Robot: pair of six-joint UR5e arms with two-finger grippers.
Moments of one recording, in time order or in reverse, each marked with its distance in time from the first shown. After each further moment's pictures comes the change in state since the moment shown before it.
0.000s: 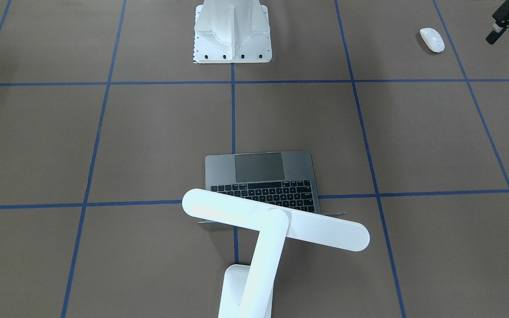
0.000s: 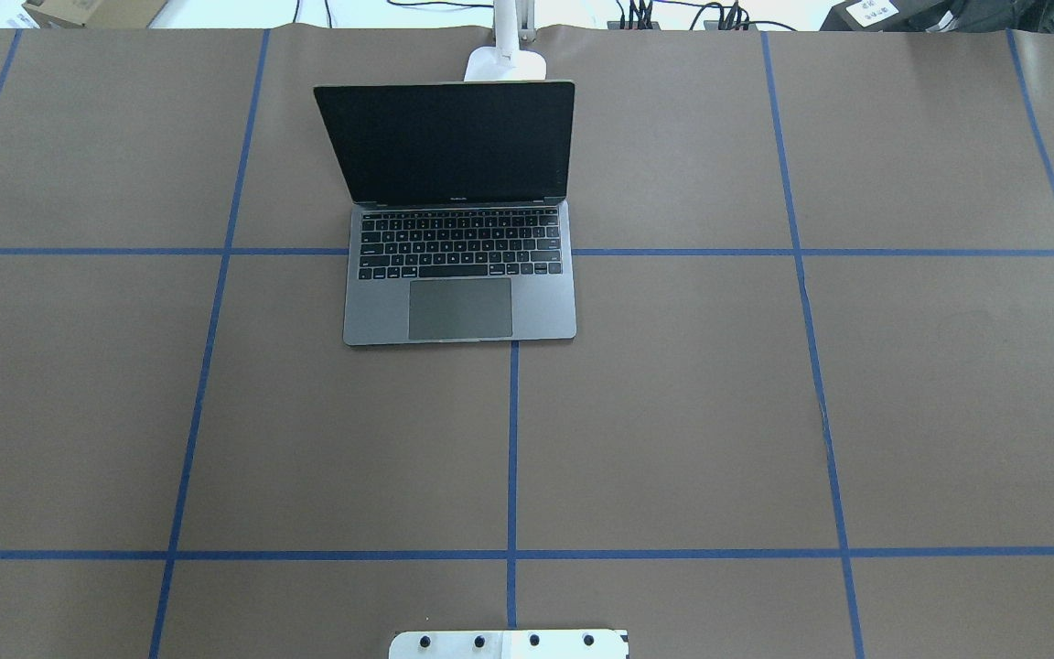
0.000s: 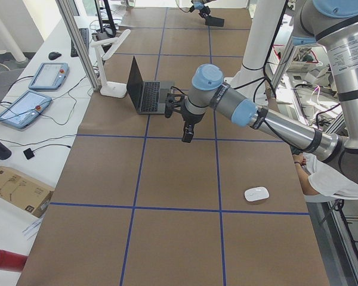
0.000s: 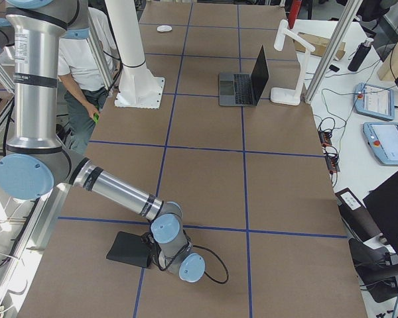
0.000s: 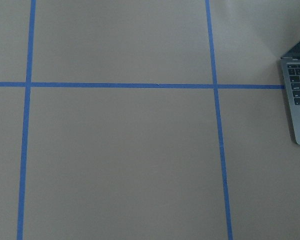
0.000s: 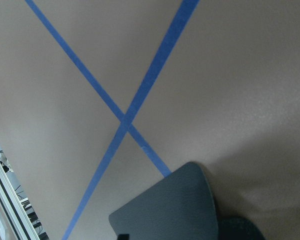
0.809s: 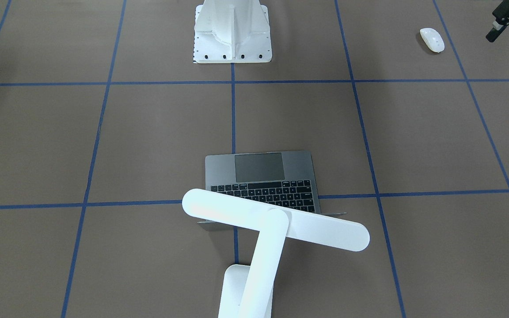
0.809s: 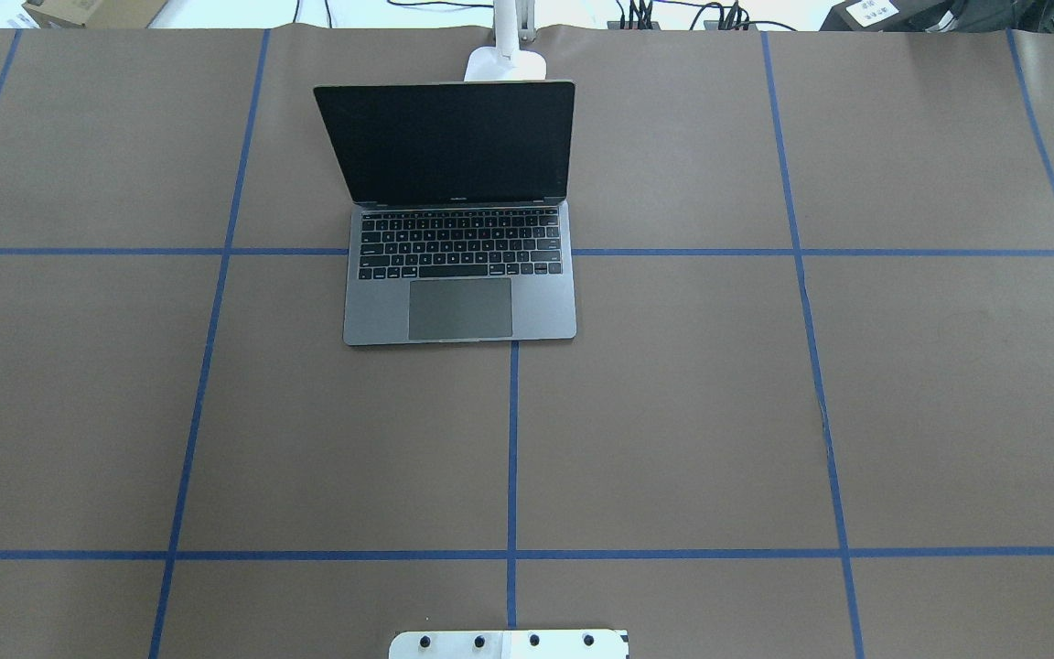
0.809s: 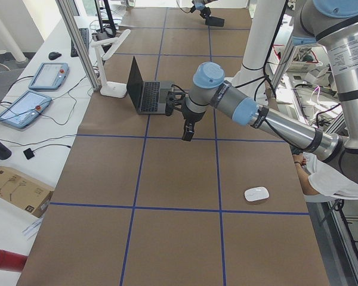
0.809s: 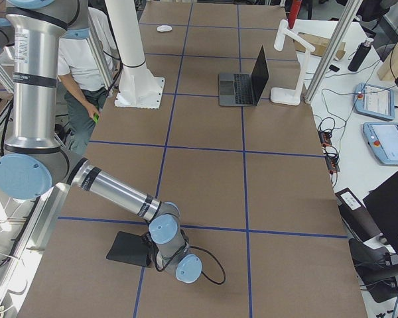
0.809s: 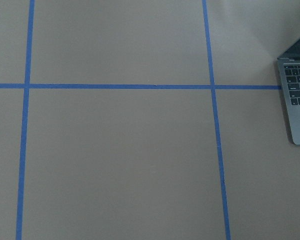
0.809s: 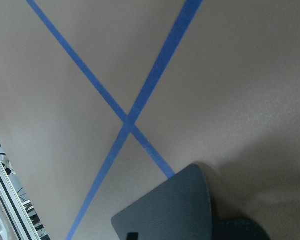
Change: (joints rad) left arm -0.003 0.001 -0.012 0.000 0.000 0.000; right arm -0.016 -0.013 0.002 -0.002 0.043 0.001
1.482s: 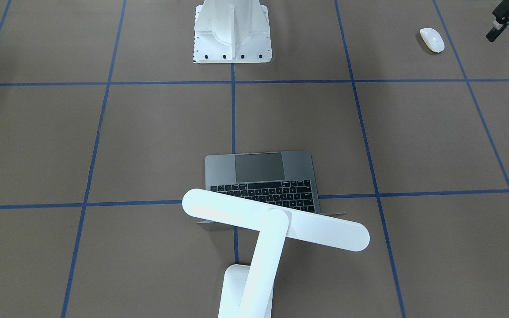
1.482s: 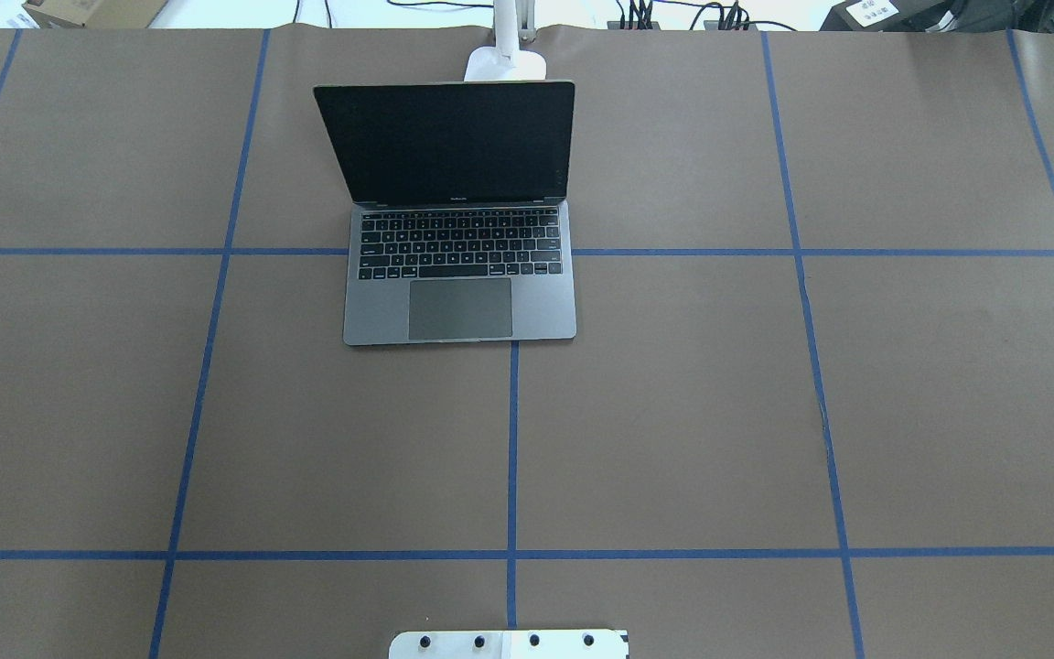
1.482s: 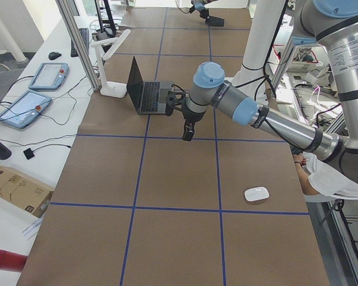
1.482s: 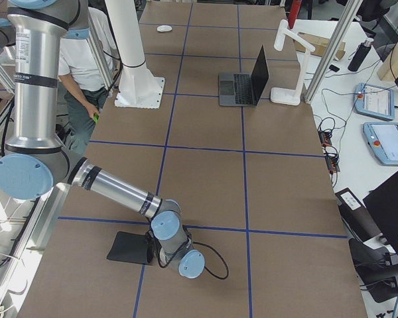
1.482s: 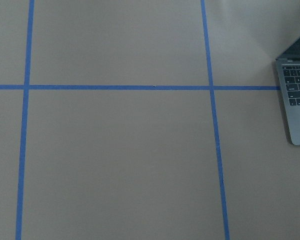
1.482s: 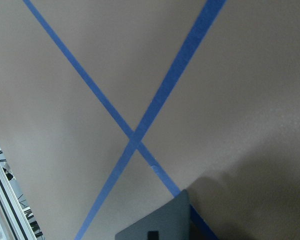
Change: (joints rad) left arm -0.003 0.001 -0.002 0.000 0.000 0.000; right arm -0.015 -0.001 0.031 0.000 0.018 0.003
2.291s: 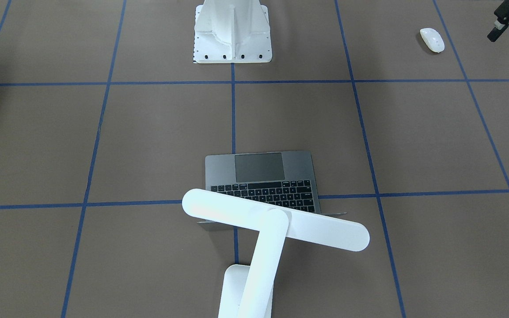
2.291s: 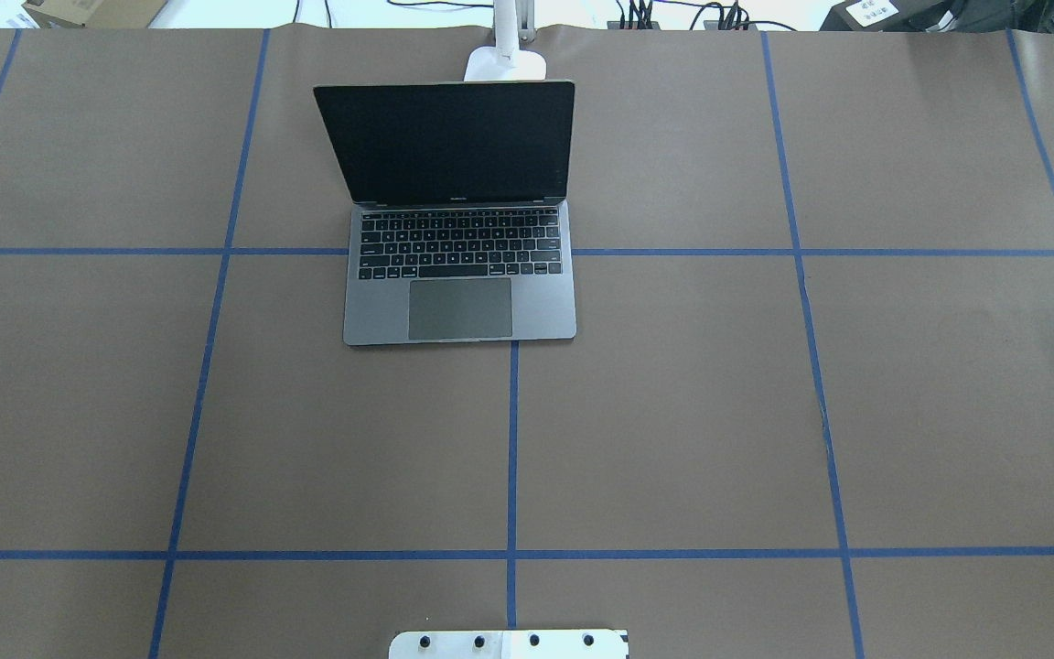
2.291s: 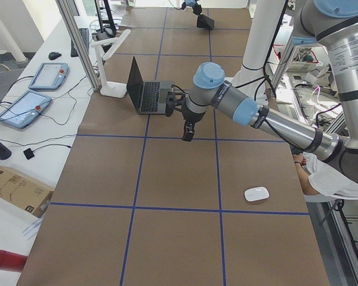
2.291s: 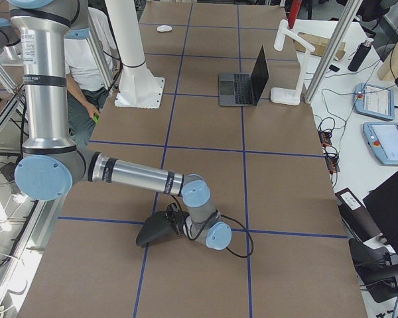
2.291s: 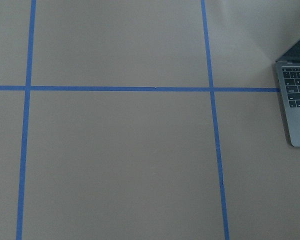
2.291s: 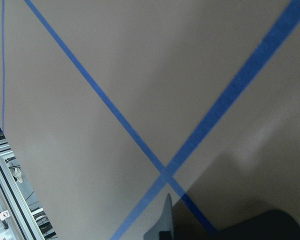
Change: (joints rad) left arm -0.005 0.000 0.006 0.003 -0.006 0.000; right arm 0.026 0.151 0.154 -0.417 0.008 0.000
